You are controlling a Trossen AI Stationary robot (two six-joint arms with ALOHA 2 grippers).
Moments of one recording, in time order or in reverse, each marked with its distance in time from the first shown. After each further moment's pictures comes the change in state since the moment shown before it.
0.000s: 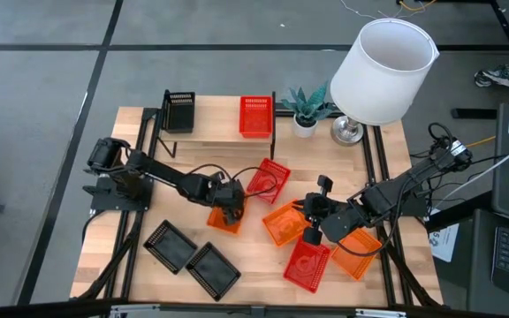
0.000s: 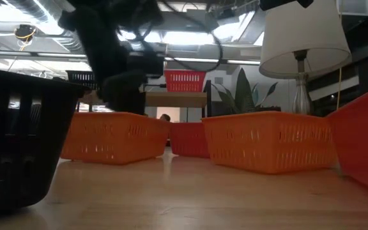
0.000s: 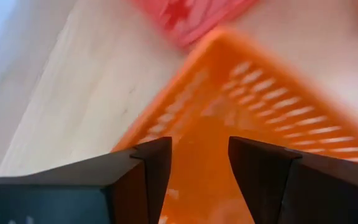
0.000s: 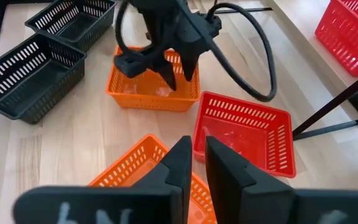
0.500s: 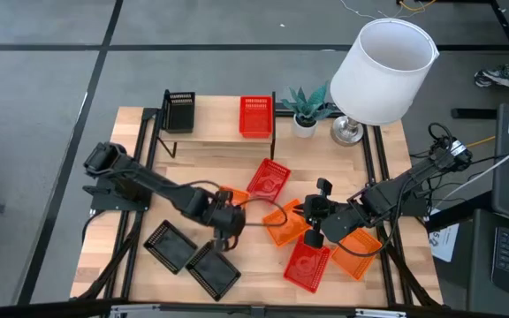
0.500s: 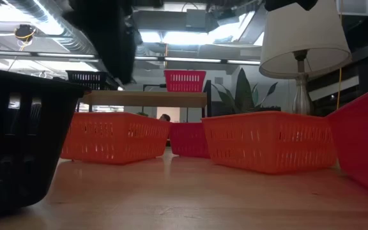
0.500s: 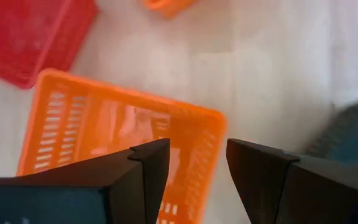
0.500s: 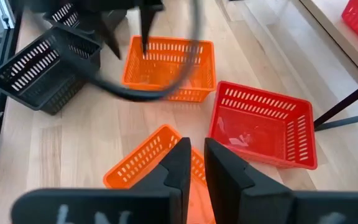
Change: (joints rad) left arm -0.208 -0.002 0.327 -0.388 0.141 0.190; right arm 0.000 0.000 0.000 -0.008 -0.079 0.034
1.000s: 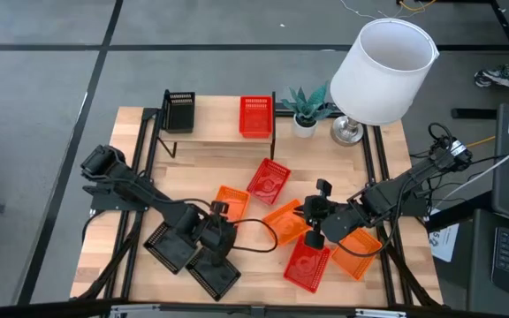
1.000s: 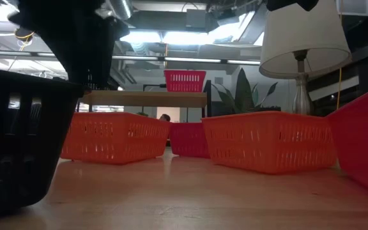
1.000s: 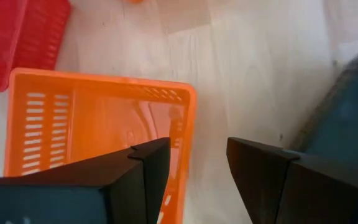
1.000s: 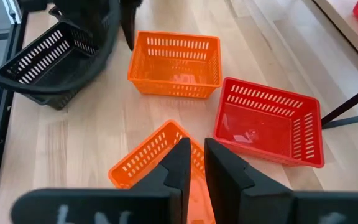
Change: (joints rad) left arm -0.110 0.002 -0.078 0.046 -0.112 0.040; right arm 0.000 0.000 0.000 -0.002 -0.027 0.001
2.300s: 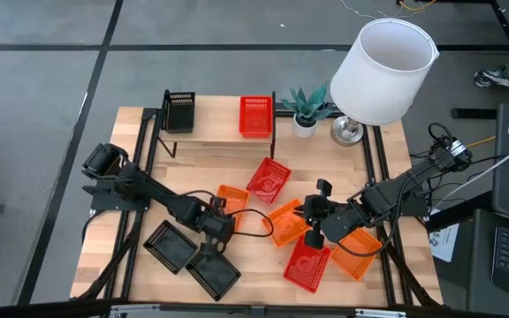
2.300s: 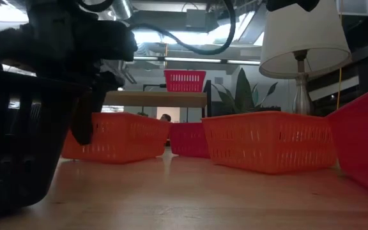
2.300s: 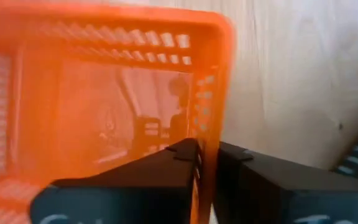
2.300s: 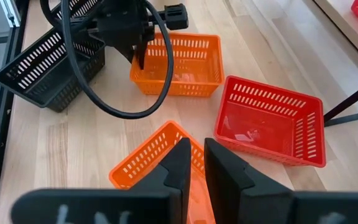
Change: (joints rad) left arm 0.085 0.003 -0.232 0.231 0.108 0.005; right arm 0.000 0.001 0.000 0.000 0.002 0.014
